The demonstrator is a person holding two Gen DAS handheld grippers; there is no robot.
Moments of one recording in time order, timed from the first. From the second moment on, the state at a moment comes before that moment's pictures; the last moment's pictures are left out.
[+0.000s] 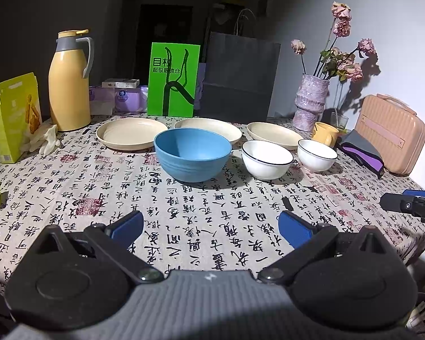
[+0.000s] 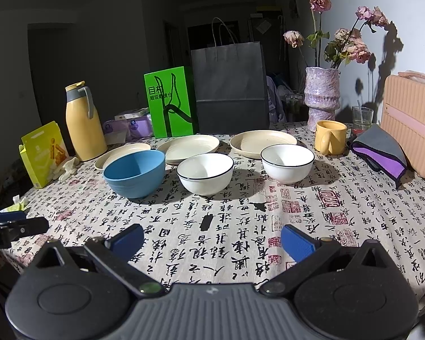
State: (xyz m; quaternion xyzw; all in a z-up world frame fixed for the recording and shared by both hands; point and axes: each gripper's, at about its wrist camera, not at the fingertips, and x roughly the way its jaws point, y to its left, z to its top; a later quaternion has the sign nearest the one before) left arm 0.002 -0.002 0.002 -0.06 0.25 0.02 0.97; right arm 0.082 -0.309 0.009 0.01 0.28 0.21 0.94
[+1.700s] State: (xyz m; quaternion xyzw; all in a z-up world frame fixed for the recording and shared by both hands) left arm 0.006 -0.004 0.004 -0.06 0.25 0.02 0.97; right arm 0.090 -0.309 0.010 0.01 0.28 0.21 0.94
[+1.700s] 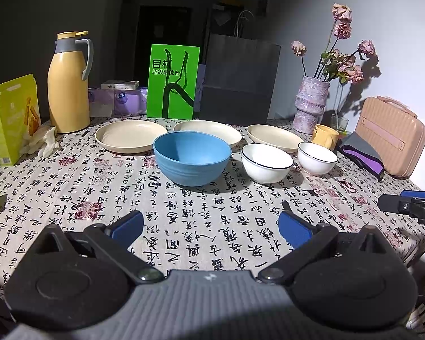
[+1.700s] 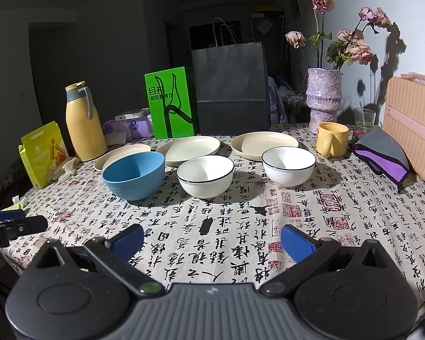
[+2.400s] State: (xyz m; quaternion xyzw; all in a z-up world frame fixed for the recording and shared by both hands) left arm 0.010 -0.004 0.005 -0.06 0.25 0.02 0.97; right arm 0.095 -0.301 0.009 0.00 0.28 0.21 0.94
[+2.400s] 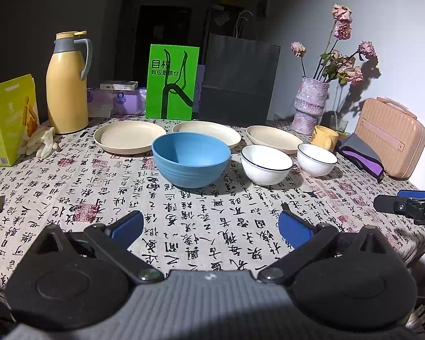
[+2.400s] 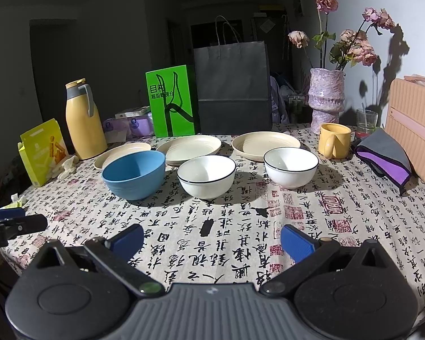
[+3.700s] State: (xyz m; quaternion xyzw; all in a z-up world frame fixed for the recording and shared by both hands) left arm 0.097 0.059 0.033 -0.10 0.24 0.07 0.96; right arm 0.216 -0.215 0.035 -0.04 0.28 0.29 0.91
